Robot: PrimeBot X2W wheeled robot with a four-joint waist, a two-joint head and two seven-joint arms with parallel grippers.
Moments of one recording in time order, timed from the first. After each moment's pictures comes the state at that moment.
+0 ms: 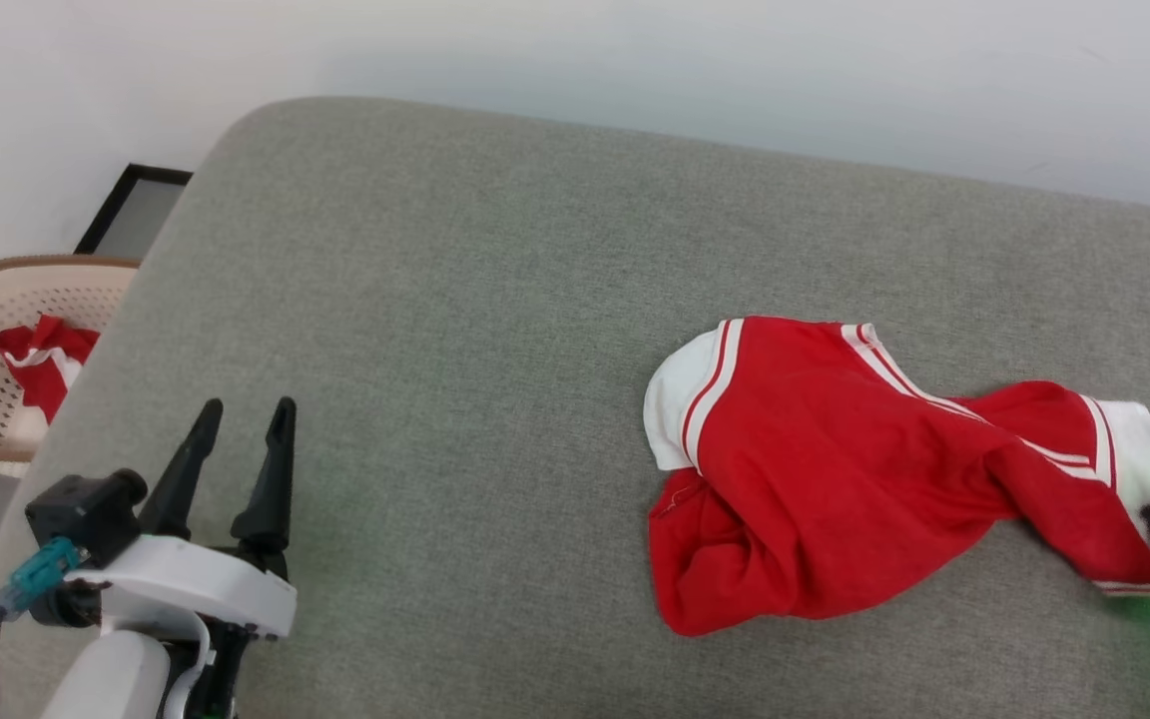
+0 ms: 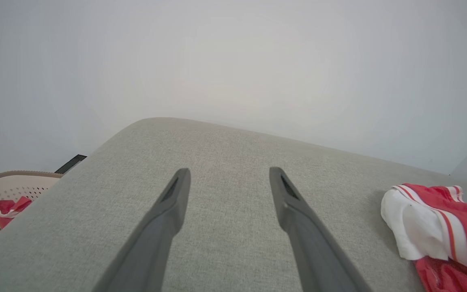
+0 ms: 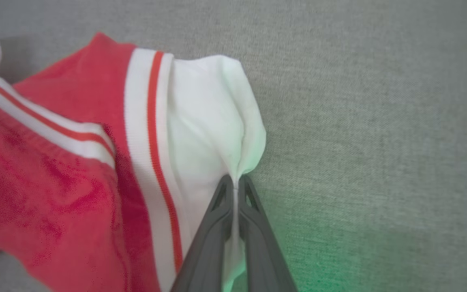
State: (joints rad) left arm -0.26 0.41 -0.20 0.31 -0.64 -0.09 -0.26; right arm -0.31 -0.46 -0.01 0.48 0.49 0.13 0.38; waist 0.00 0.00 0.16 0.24
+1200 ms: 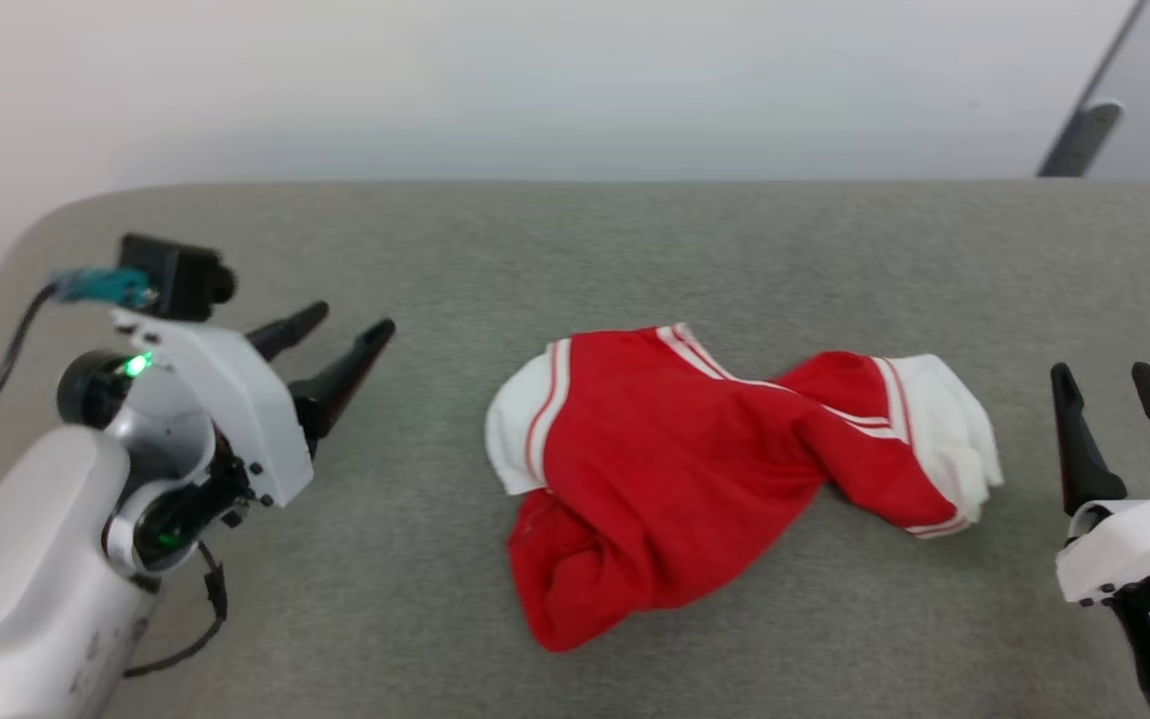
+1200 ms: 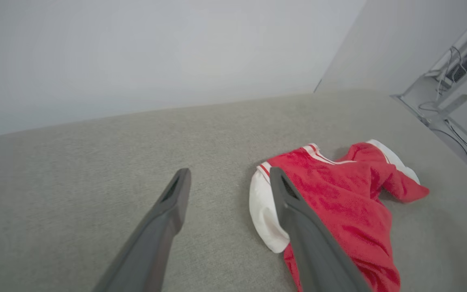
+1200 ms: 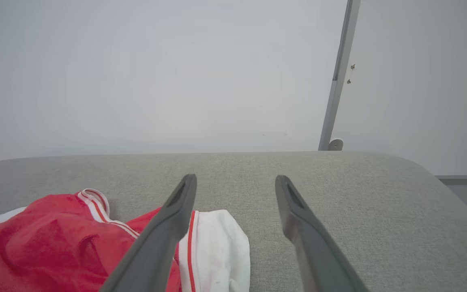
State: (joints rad) left arm -0.62 0.61 -0.49 0.25 -0.94 -0.13 0.31; right arm -0.21 -0.20 -0.10 0.10 0.29 0.13 0.06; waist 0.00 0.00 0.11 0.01
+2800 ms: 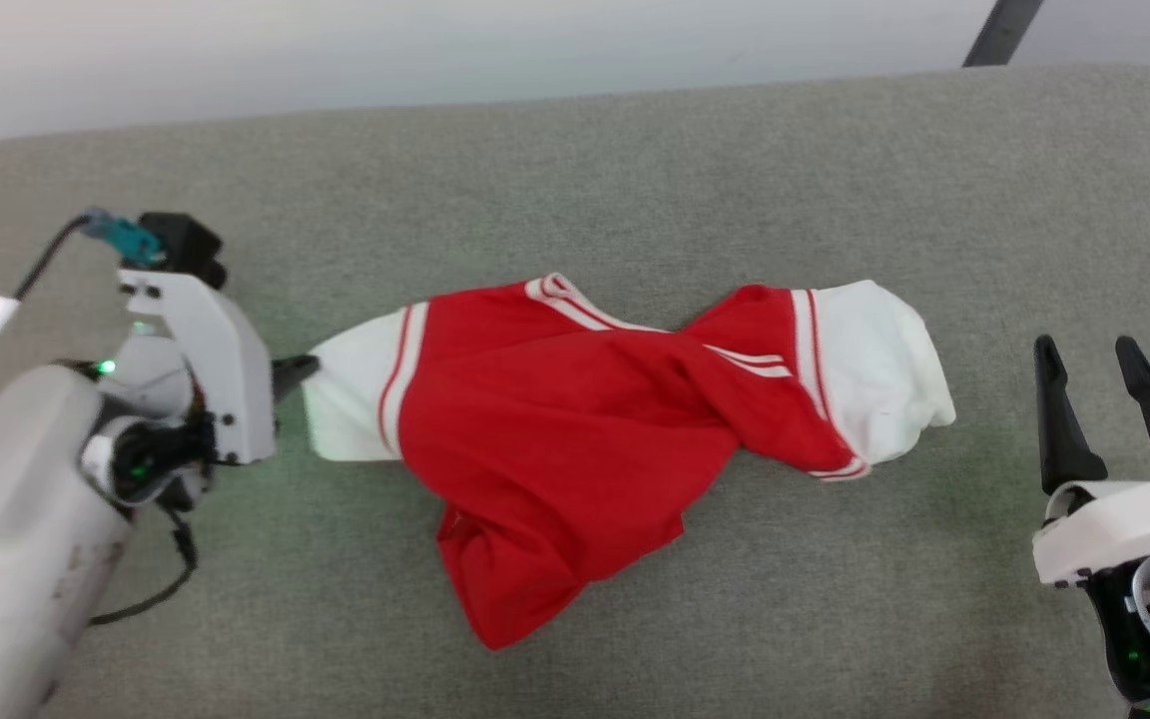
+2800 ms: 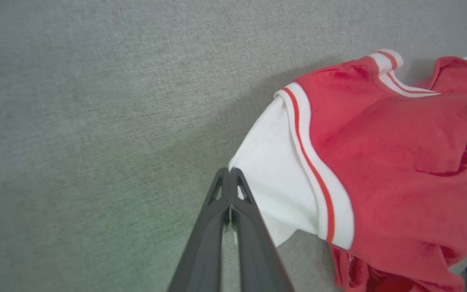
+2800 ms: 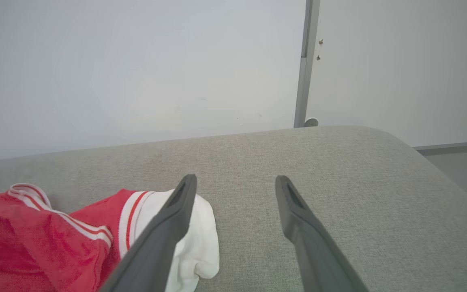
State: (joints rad) left arm -0.84 0.60 -0.67 0.61 -1.08 -0.13 0.58; right arm -0.25 -0.13 -0.11 0.09 0.26 0.13 0.00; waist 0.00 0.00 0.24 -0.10
